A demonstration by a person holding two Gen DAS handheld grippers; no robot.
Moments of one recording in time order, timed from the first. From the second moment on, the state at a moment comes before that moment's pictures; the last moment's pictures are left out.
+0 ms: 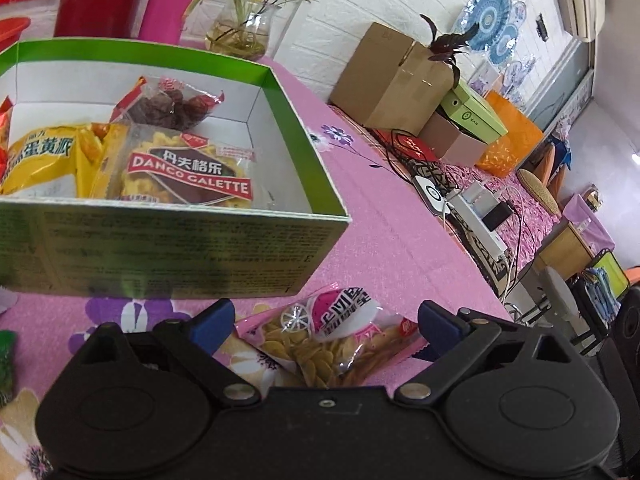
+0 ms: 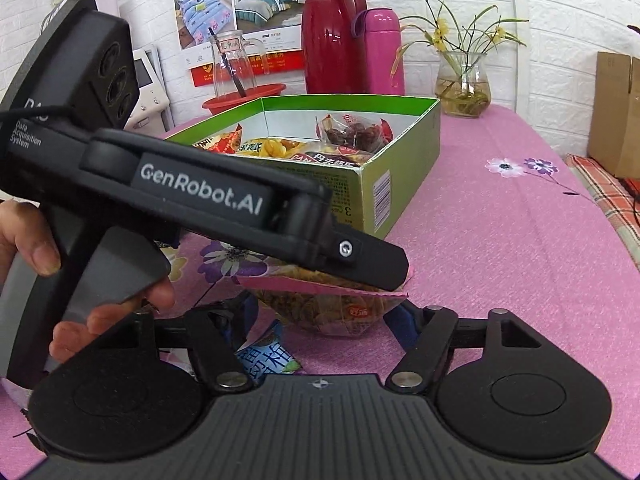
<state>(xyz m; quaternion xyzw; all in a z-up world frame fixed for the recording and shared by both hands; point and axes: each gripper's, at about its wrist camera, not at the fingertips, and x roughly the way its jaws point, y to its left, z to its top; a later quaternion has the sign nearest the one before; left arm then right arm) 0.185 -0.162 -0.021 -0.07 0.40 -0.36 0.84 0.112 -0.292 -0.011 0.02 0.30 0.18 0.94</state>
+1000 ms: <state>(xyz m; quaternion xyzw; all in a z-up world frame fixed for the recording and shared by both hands) 0.166 -0.097 0.056 -0.13 0.29 -0.35 0.88 0.106 -0.241 0.055 -0.06 0.18 0.21 0.96</state>
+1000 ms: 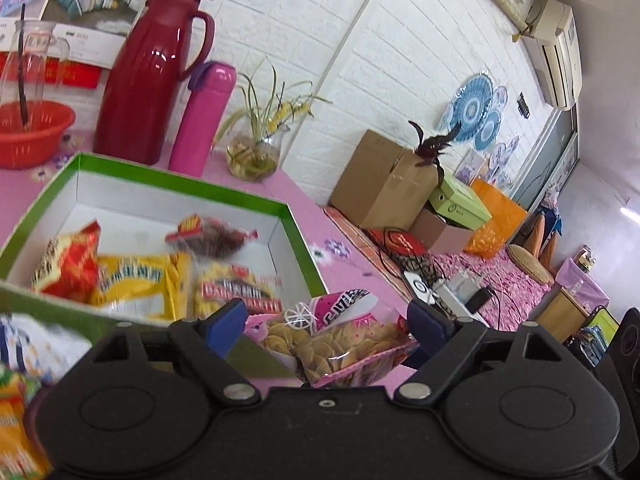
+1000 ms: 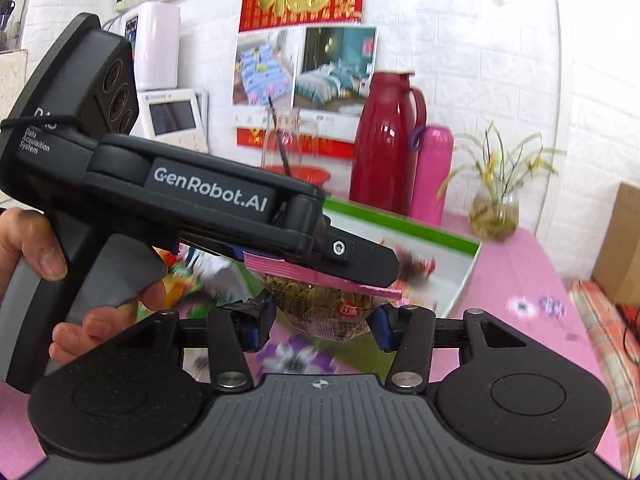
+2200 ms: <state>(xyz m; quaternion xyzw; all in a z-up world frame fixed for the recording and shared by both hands) 0.133 -0.021 0.056 -0.09 0.31 -0.21 0.92 0.107 -0.238 0.058 -0.03 0.17 0.22 0.96</state>
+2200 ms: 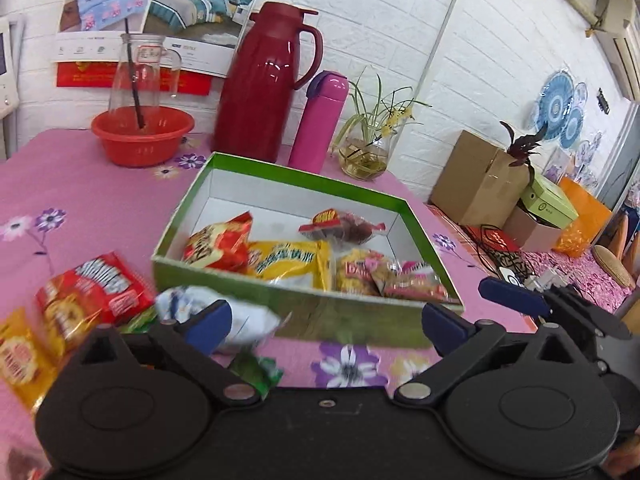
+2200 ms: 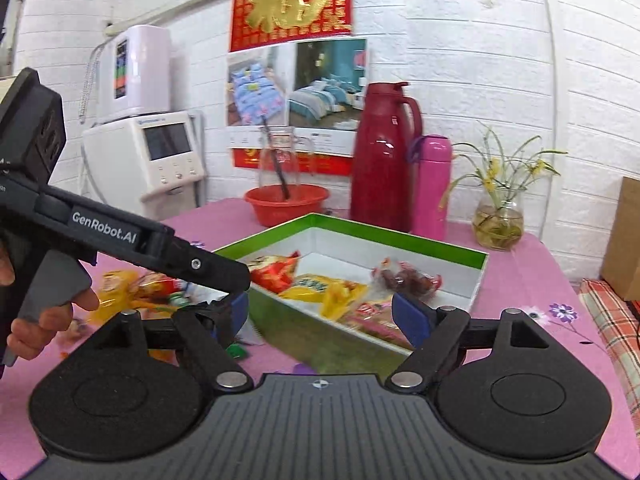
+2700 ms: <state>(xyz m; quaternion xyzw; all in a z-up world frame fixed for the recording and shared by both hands) 0.051 0.060 0.017 -0.15 0.33 -0.16 0.92 0.077 -0.184 0.044 -0.08 0.21 0.28 0.93</state>
